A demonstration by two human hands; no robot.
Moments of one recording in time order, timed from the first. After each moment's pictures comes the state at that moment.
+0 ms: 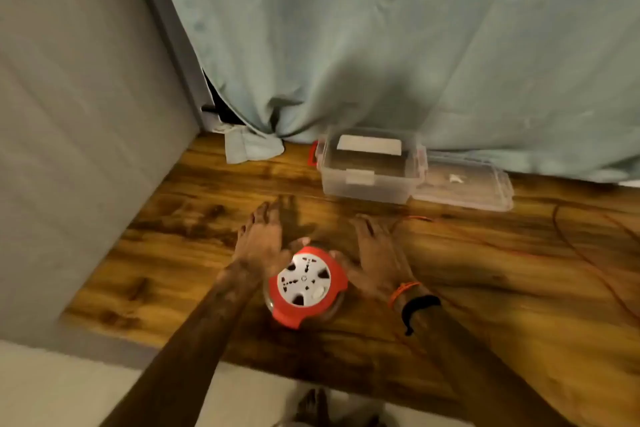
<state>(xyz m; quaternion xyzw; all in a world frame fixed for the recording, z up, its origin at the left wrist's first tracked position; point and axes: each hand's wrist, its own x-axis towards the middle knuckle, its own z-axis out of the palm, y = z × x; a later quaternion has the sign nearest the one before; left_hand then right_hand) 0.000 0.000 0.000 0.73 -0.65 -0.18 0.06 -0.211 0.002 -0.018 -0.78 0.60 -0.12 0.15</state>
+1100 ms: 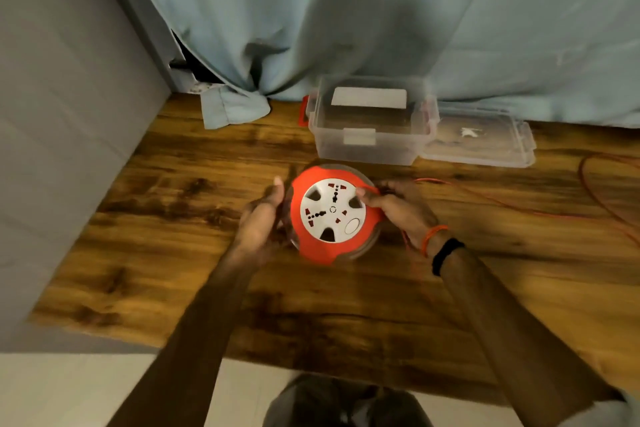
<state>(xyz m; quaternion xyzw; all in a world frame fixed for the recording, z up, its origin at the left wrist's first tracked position) -0.016 -0.026 -0.045 0.66 -0.22 -0.58 0.43 -0.240 -0.058 -0.045 -0.48 0.63 -0.31 0.53</state>
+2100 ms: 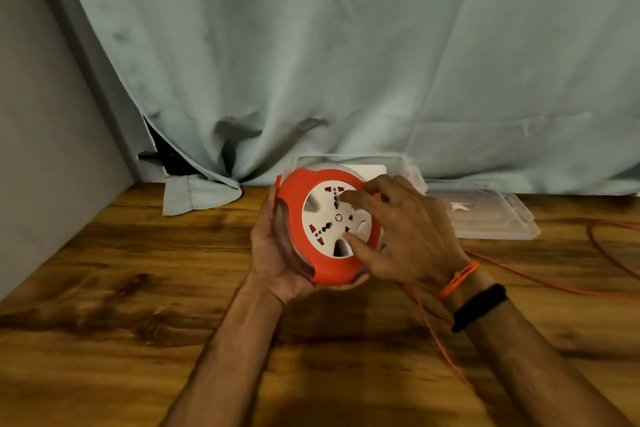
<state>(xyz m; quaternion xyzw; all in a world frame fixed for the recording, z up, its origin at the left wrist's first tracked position) -0.063 -0.126 -0.074 0.07 -0.28 -0.89 0.35 -0.252 -0.097 -0.025 -0.81 0.47 -0.30 -0.18</state>
